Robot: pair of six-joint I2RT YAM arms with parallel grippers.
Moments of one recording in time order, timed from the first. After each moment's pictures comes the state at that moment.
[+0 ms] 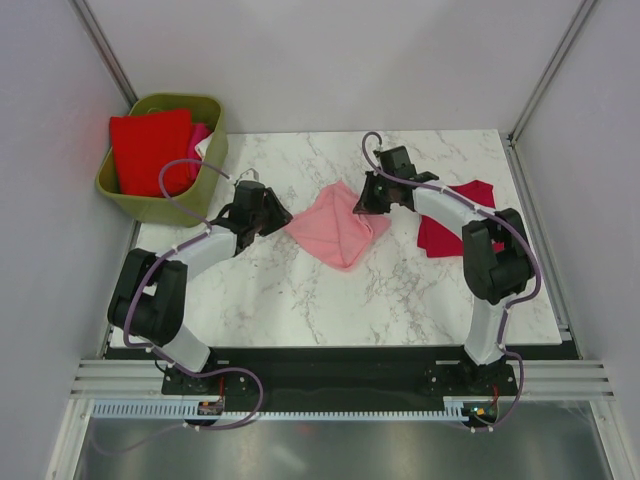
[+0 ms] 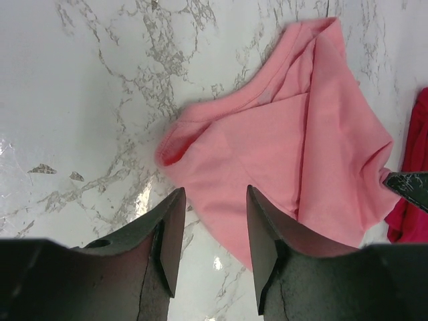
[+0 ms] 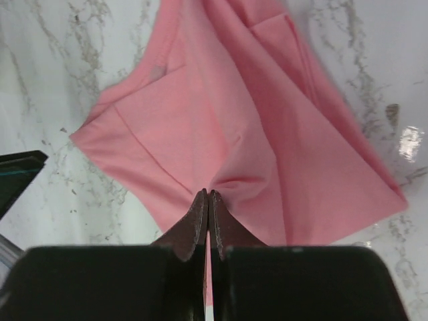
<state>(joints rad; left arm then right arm) -0.35 1.59 0.91 0.03 -0.03 -0.72 0.37 1.93 1.42 -0.35 -0.25 0.54</state>
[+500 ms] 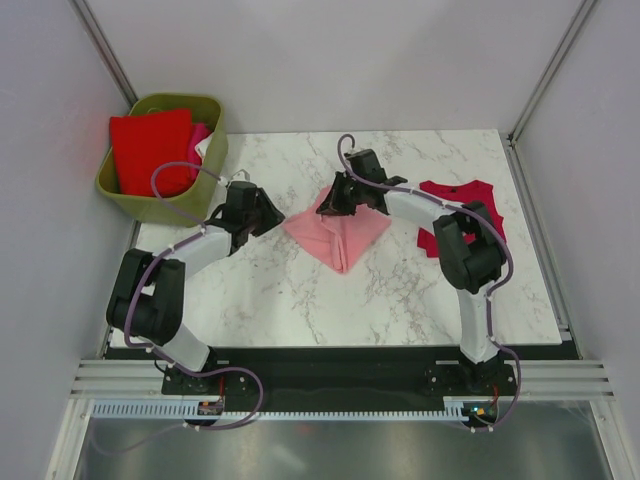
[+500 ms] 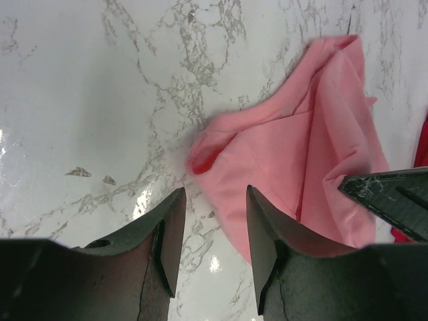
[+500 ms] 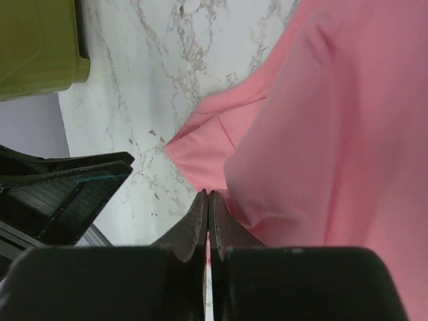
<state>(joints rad) -0.31 1.59 0.90 0.03 -0.02 -0.72 0.49 2.07 1.54 -0.21 -0.37 0.76</state>
